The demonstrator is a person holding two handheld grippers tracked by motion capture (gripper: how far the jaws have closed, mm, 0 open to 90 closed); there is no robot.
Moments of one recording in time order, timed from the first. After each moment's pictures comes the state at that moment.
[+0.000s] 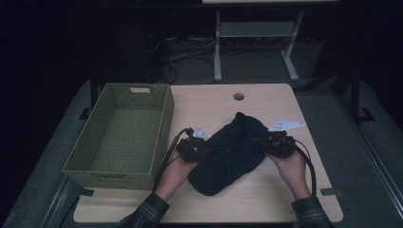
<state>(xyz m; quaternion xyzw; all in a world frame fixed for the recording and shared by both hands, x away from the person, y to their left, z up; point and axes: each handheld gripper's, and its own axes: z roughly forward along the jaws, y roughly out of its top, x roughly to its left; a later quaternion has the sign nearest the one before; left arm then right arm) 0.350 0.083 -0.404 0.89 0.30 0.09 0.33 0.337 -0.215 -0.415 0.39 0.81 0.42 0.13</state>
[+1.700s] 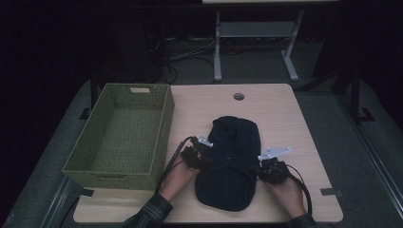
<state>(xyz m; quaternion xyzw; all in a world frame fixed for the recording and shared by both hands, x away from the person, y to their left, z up) 0.341 0.078 -0.451 0.91 0.30 0.02 0.29 0.293 -0.199 -0.465 0.38 0.85 0.34 0.10</state>
